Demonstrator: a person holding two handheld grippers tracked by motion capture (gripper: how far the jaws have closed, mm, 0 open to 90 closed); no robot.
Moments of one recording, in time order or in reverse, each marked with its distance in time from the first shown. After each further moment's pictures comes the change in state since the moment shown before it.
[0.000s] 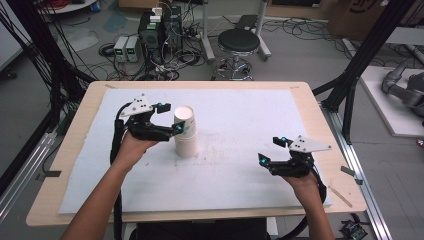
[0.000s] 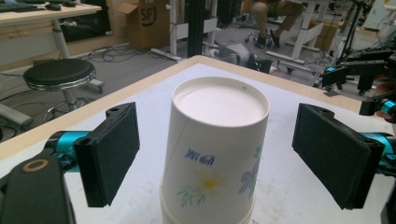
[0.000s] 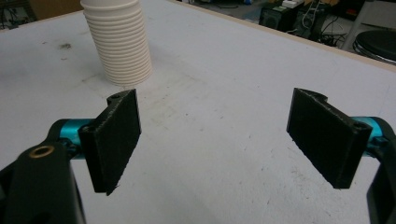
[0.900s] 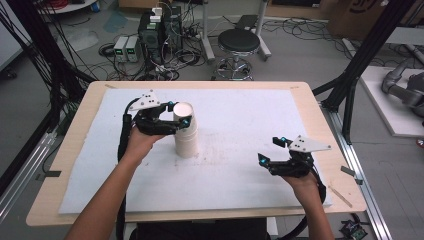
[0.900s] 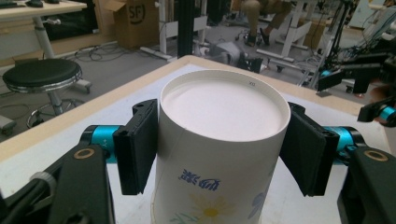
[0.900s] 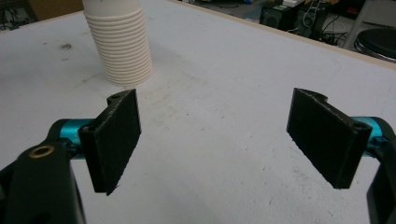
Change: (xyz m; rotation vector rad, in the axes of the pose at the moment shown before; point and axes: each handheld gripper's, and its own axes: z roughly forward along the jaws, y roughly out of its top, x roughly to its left) left arm 0.004 0.007 0.014 -0.010 -0.034 -0.008; right arm 0.000 0.000 0.001 0.000 0.000 0.004
